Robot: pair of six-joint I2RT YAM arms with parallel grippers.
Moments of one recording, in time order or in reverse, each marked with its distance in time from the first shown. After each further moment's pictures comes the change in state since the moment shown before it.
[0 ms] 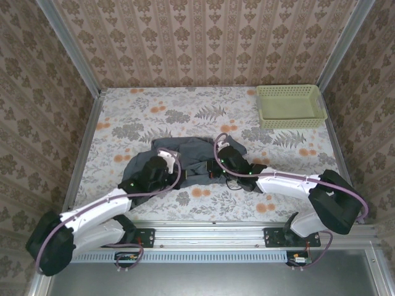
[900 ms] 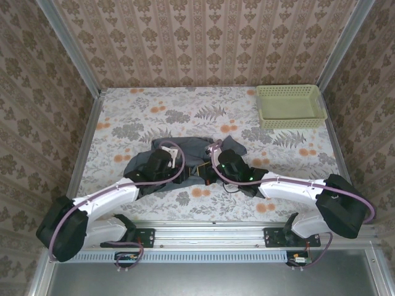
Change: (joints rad) left arm 0.062 0.215 0.109 -0.045 0.027 -0.032; right arm 0.080 -0.057 -0.027 0.124 -0.142 -0.136
